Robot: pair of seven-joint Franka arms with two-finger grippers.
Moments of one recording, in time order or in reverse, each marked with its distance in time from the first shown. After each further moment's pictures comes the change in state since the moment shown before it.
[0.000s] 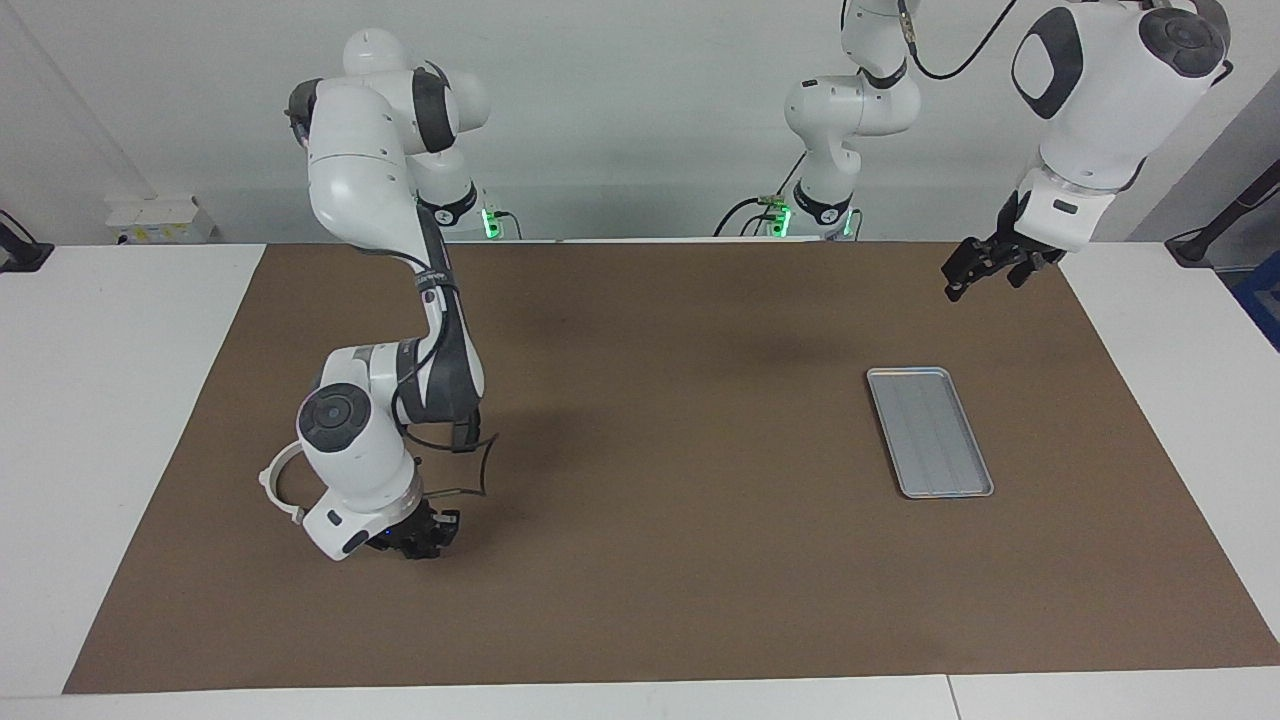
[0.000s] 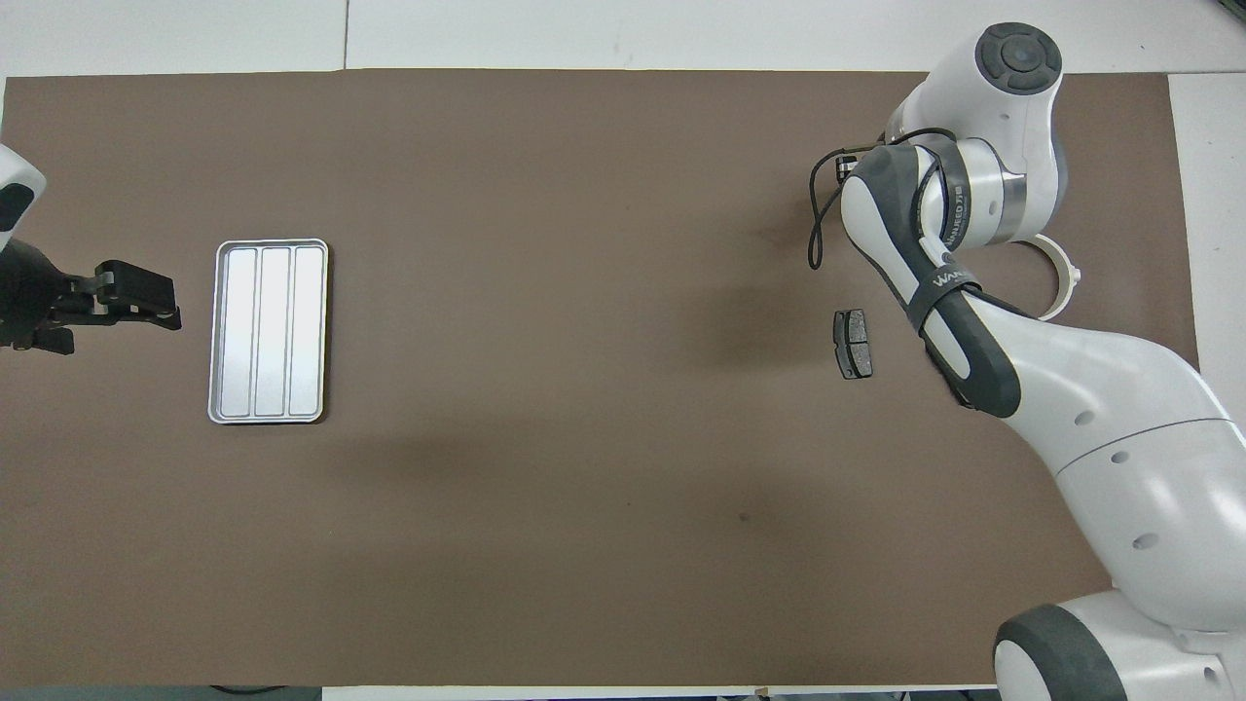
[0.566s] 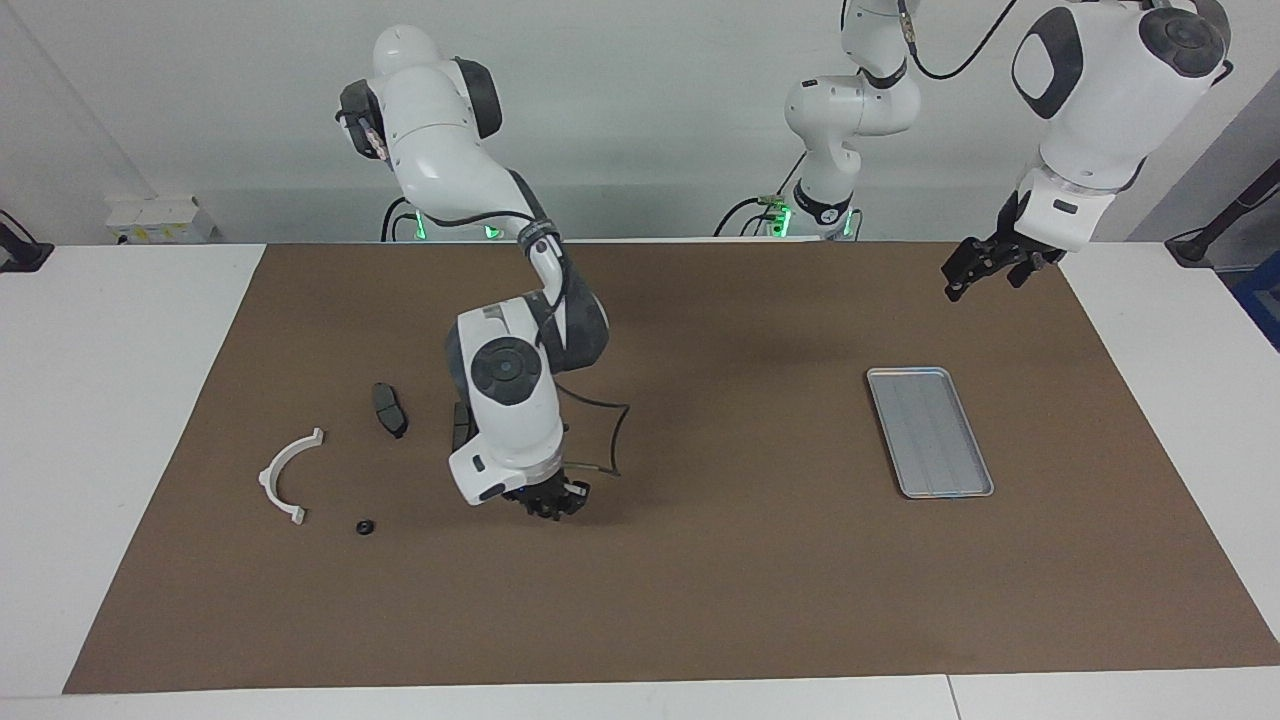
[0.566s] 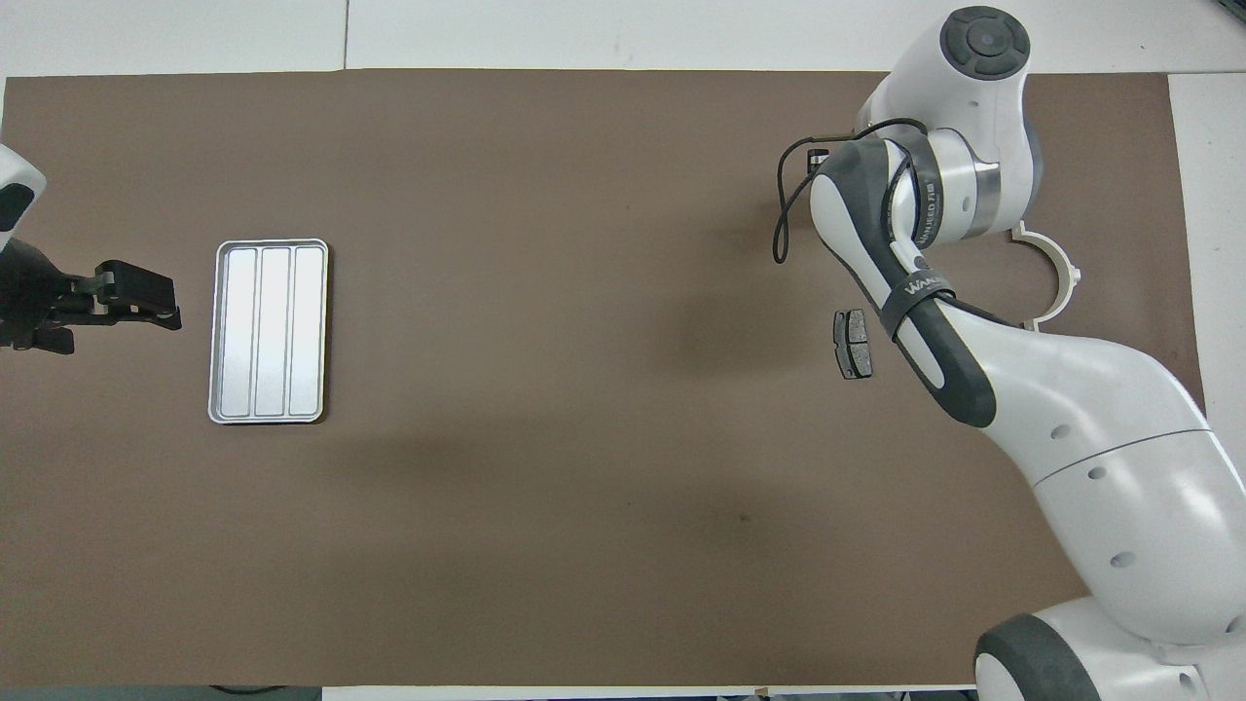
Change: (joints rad) left arm 0.000 0.000 0.000 0.000 0.000 0.000 0.000; right arm 0.245 0.000 0.009 0.057 0.000 -0.080 0.585
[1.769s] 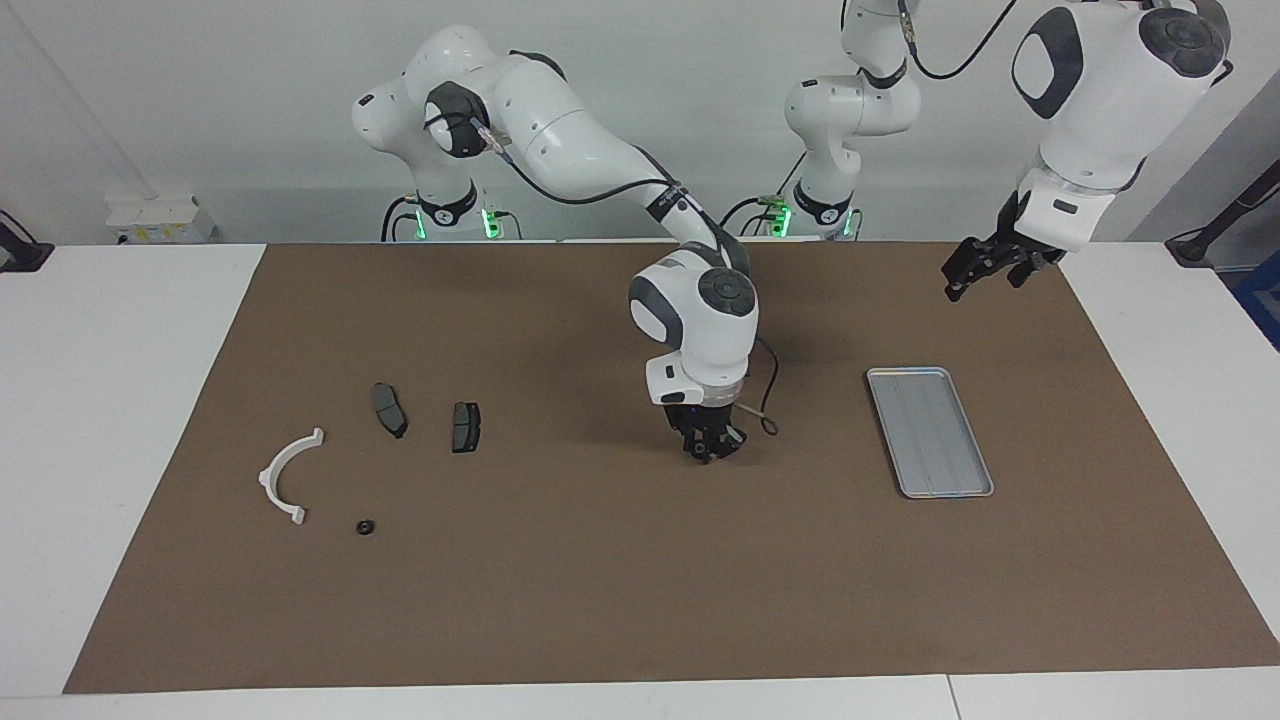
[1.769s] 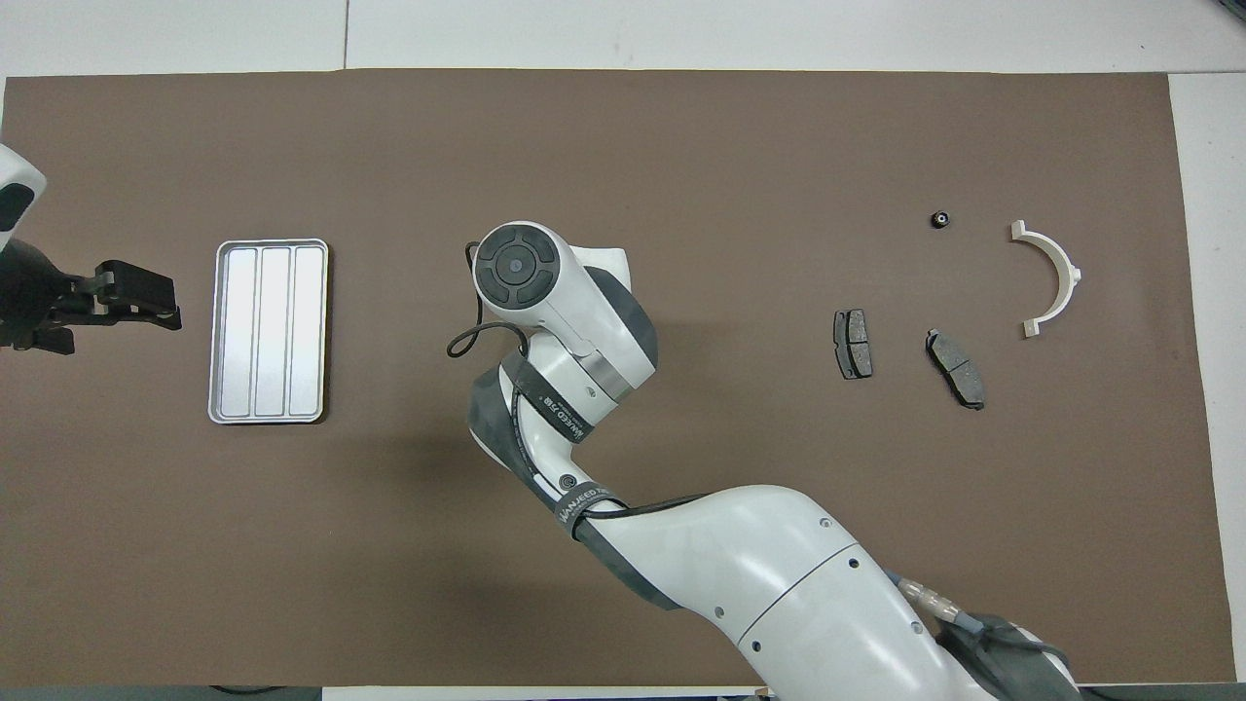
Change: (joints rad) left arm 0.000 0.000 0.000 0.000 0.000 0.000 0.000; right arm 0.349 0.074 -0.070 0.006 -0.015 0.118 0.683
